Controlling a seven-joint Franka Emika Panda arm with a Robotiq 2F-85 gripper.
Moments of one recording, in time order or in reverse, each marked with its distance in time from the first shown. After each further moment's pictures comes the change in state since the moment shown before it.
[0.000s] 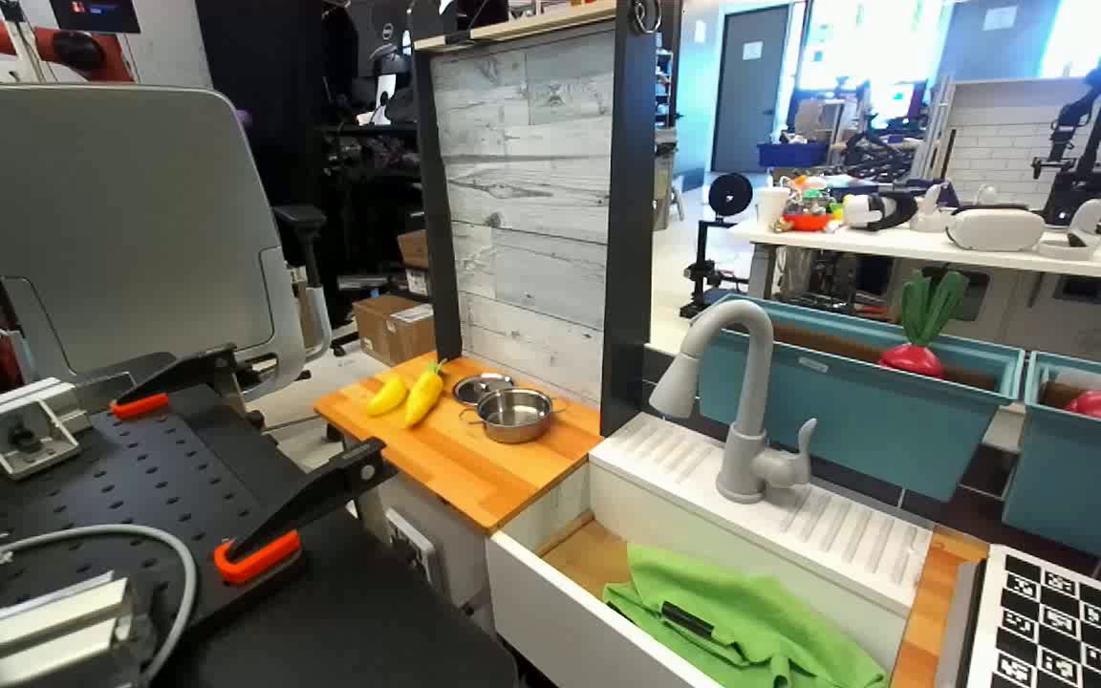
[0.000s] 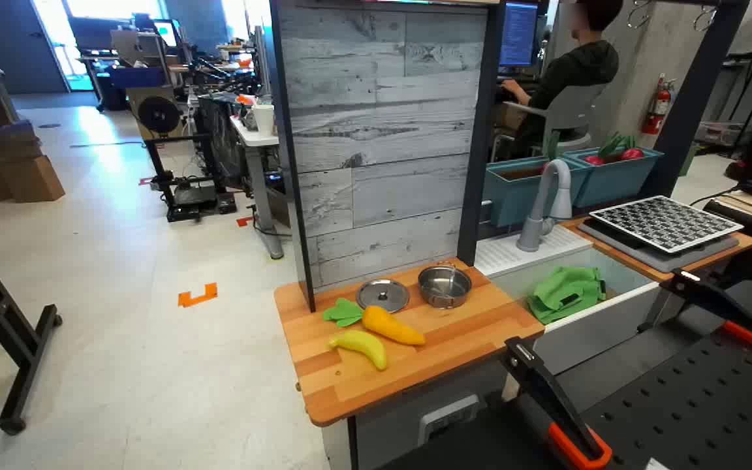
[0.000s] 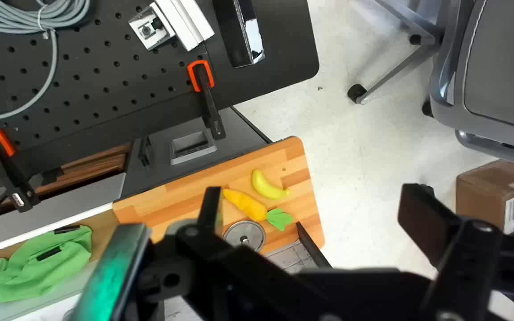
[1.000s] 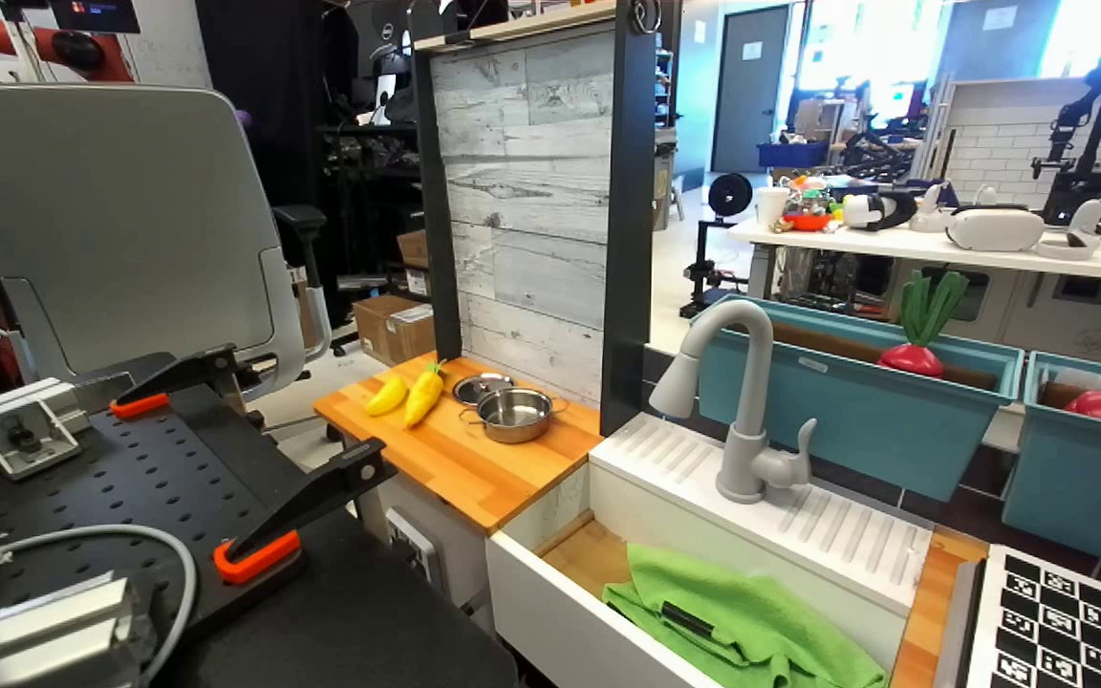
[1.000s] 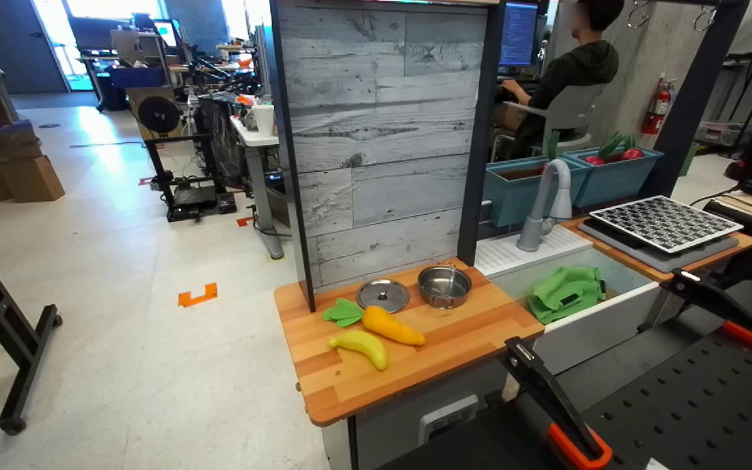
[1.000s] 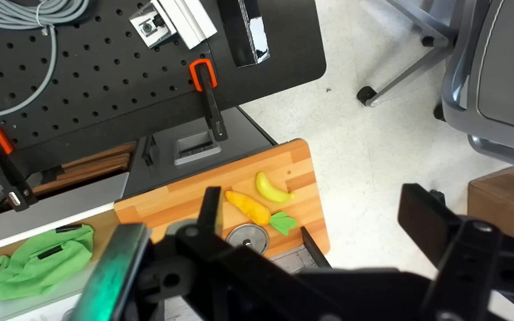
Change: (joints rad) arm 0.000 0.053 0.040 0.002 0.000 0.041 0.011
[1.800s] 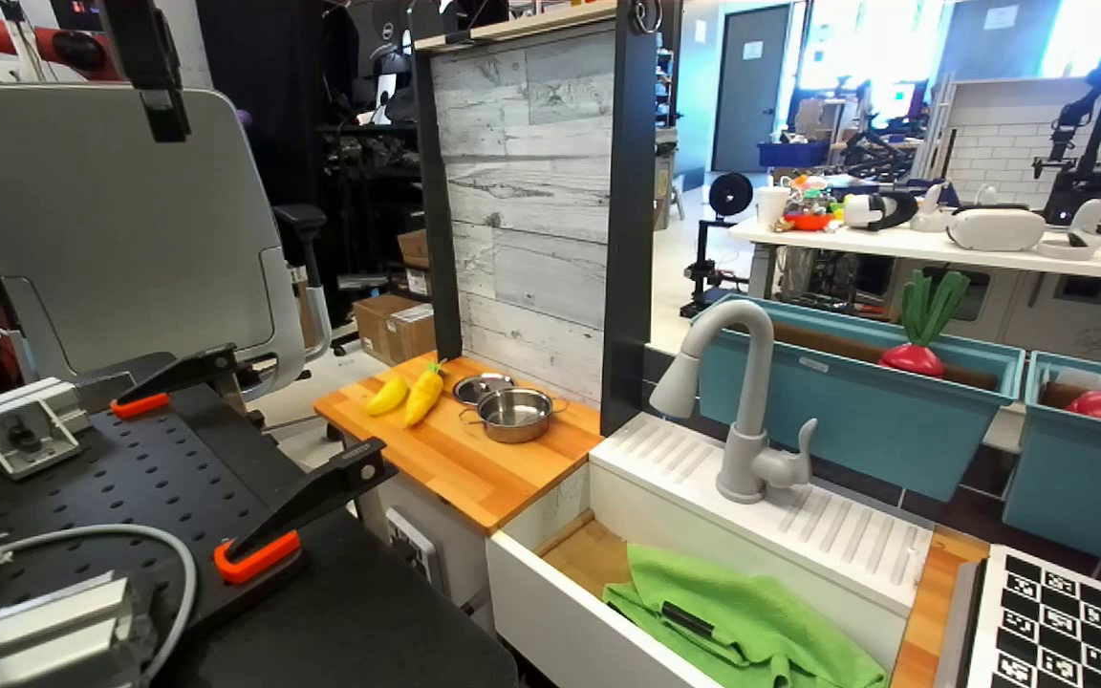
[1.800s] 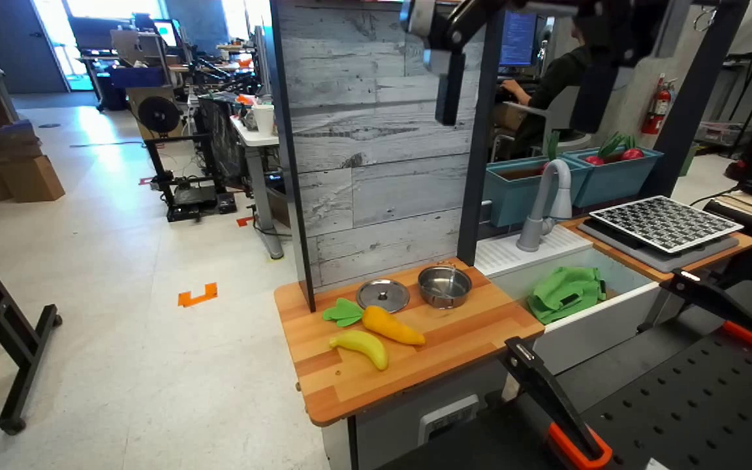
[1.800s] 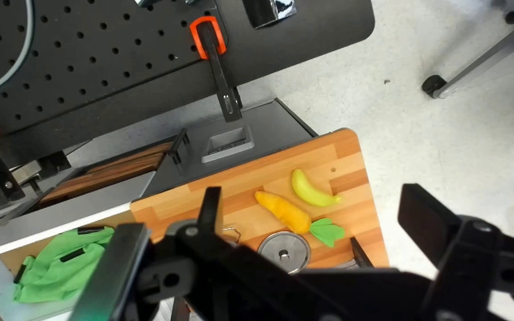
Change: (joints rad) arm -0.048 0.471 0.104 0.140 -0.161 0.244 0.184
